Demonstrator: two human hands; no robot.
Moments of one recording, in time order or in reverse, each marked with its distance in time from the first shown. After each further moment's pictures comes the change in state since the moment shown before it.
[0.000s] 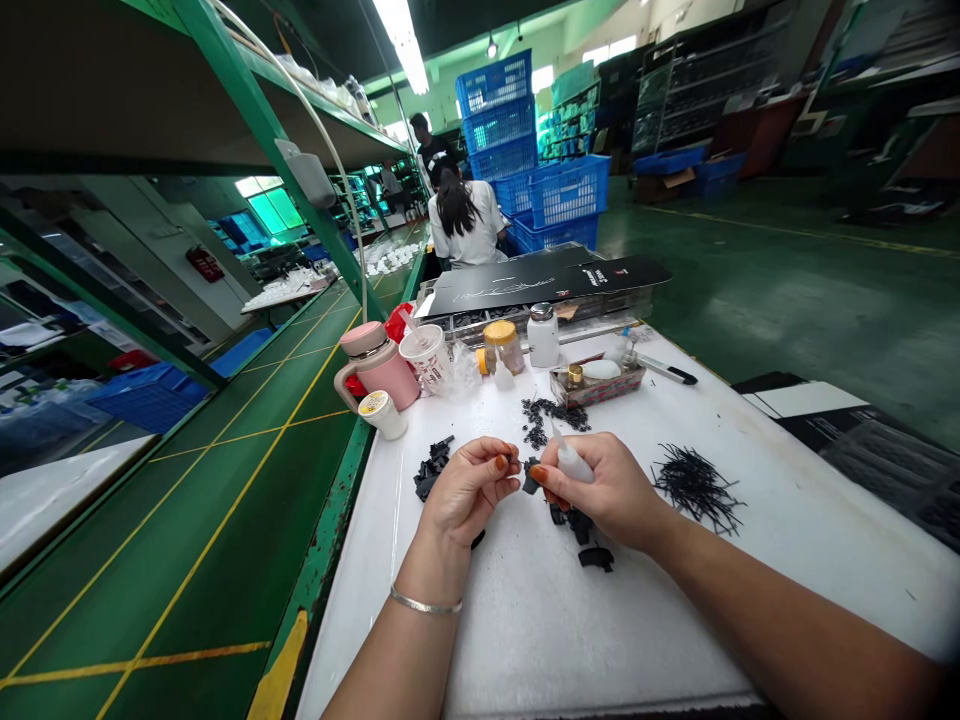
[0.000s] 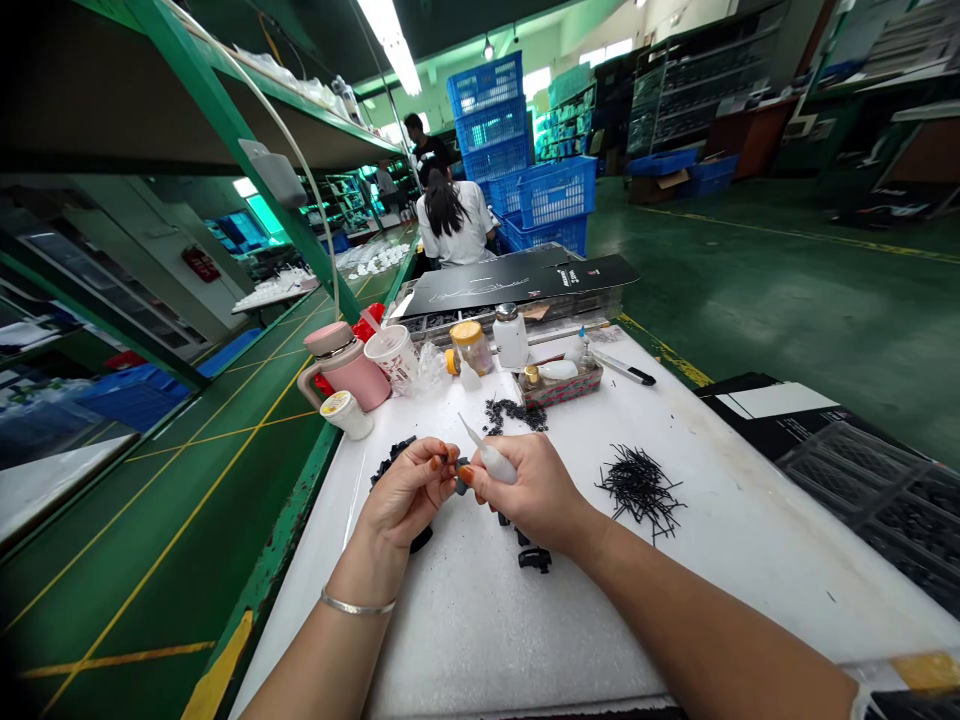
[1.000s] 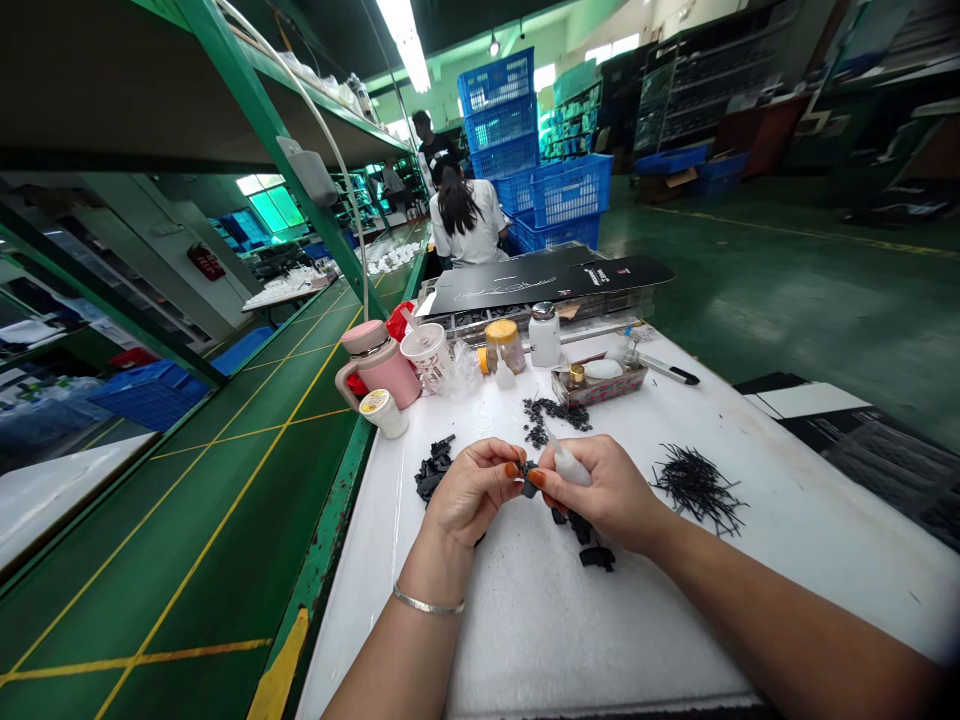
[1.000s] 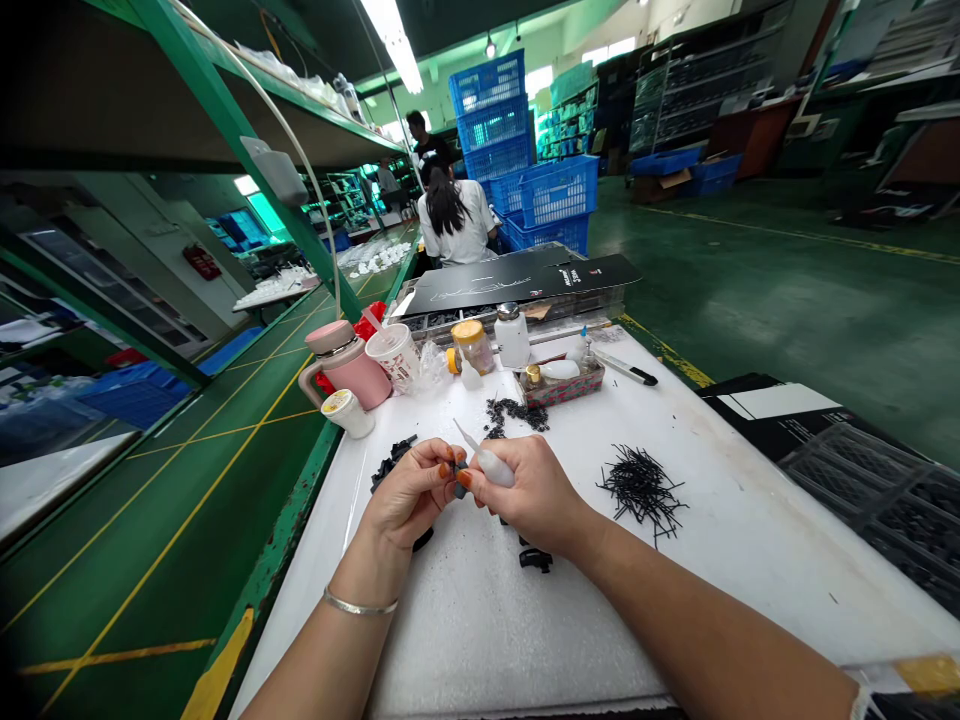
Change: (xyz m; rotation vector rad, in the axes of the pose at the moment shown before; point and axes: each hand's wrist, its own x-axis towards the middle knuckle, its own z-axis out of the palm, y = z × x) left_hand 0.000 -0.002 0.002 0.029 -0.059 0.007; right_hand 0.000 0.003 0.002 0.004 -0.027 0.005
